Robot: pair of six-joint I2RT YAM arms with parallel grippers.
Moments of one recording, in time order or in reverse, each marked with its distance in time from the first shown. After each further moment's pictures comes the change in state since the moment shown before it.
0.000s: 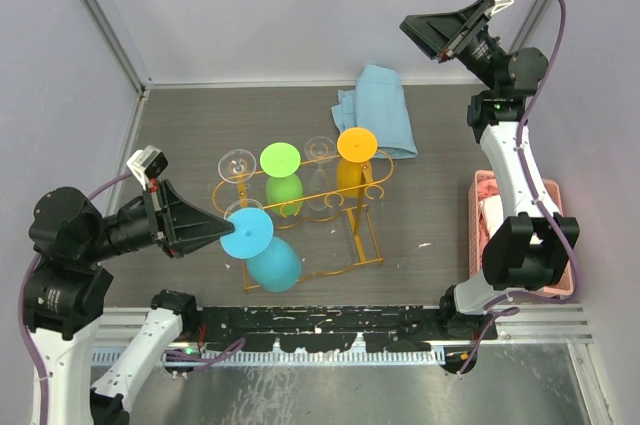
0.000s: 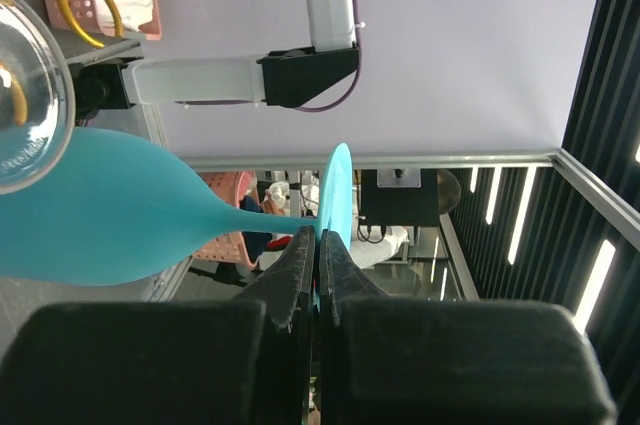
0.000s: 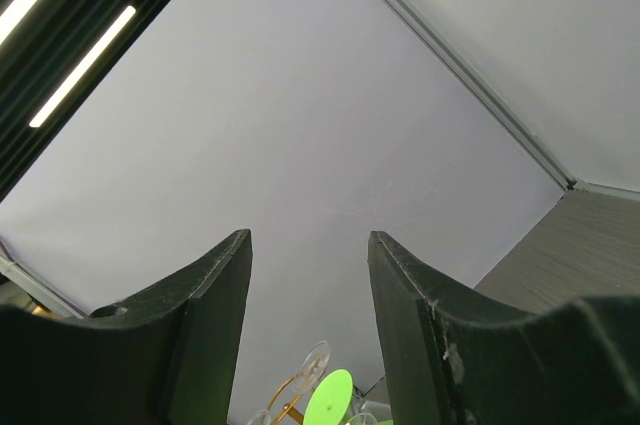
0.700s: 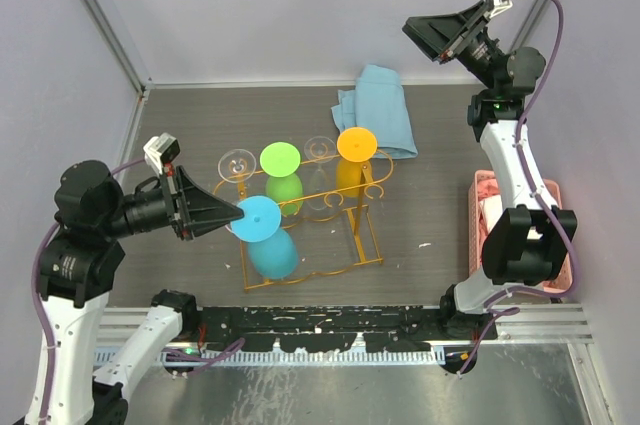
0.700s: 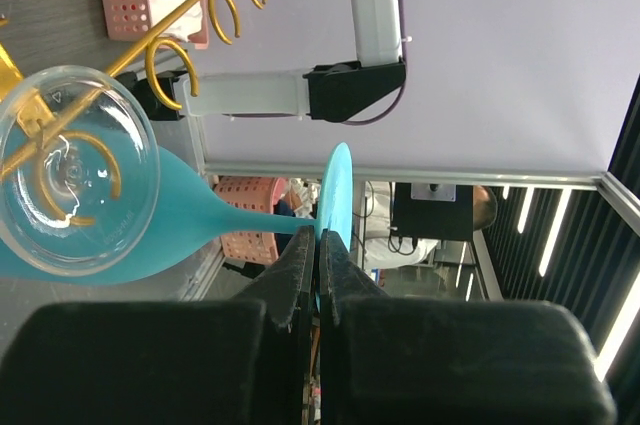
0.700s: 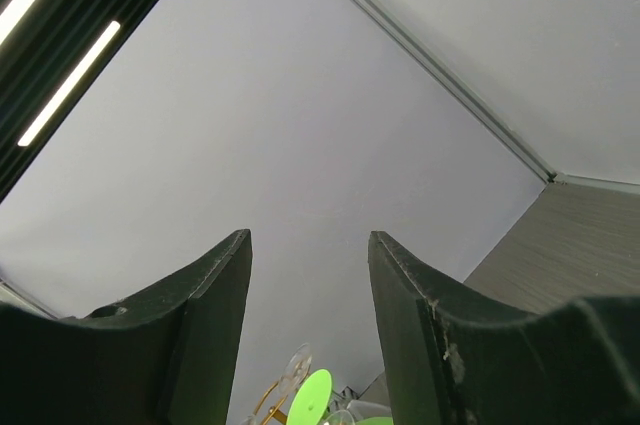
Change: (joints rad) left arm 0.000 0.093 -0.019 -0.048 -0.007 0.151; right arm -0.018 0.031 -0.015 -0.003 -0.001 -0.007
